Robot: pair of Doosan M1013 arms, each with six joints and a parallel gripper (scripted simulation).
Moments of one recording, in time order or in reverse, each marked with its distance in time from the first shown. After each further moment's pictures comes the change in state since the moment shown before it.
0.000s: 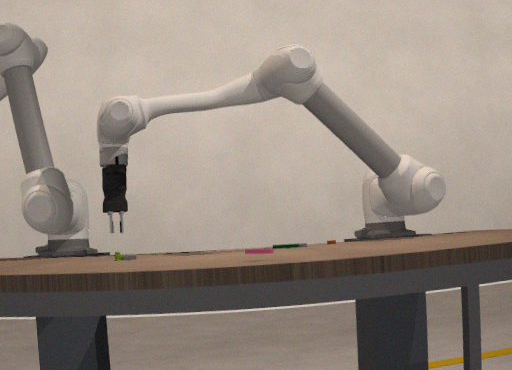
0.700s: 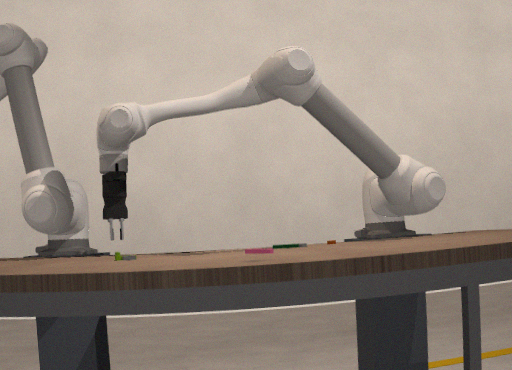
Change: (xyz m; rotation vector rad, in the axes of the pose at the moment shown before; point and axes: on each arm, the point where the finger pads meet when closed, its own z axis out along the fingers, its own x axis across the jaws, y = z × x) left arm 0.001 0.000 0.021 0.000 0.000 0.000; right arm 0.000 0.000 0.000 0.000 0.000 0.000
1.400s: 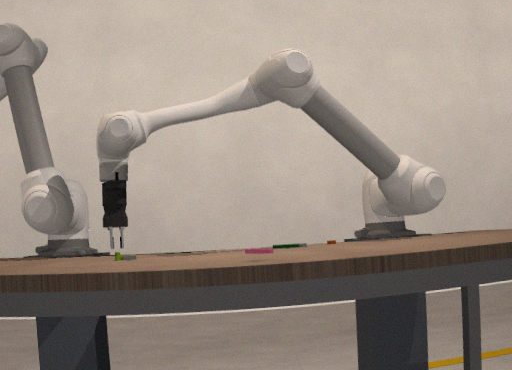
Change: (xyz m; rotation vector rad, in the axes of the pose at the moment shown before) left arm 0.001 0.000 0.025 0.000 0.000 0.000; right arm 0.000 0.000 0.000 0.000 0.000 0.000
